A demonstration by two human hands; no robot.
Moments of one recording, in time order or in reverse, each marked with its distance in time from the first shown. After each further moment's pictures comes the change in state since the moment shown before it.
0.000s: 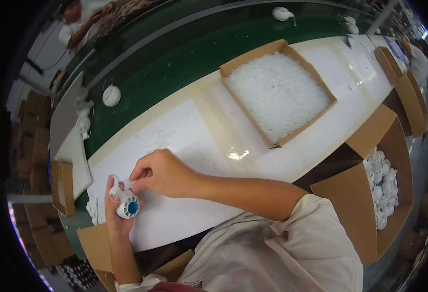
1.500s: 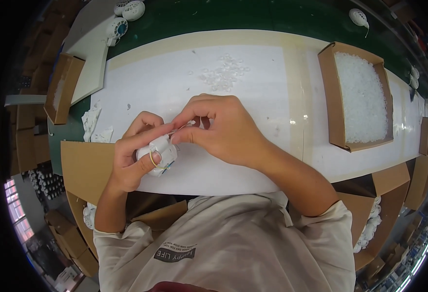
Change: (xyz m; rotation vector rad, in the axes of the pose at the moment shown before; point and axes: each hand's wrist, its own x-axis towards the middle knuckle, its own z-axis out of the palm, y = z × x) left_hand -0.019 0.017 0.031 0.671 -0.320 0.297; right_hand -0.001 0.013 0.012 -0.200 -0.141 0.057
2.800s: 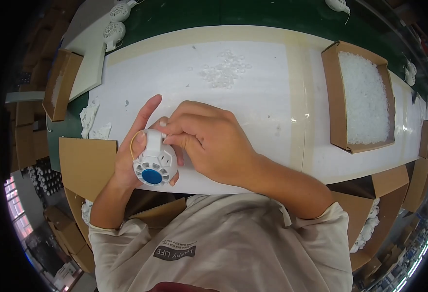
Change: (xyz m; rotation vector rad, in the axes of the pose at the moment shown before) left_hand -0.001 -0.010 0.017 -0.854 0.032 -0.370; right_hand -0.007 -0.007 0.022 0.002 0.116 -0.208
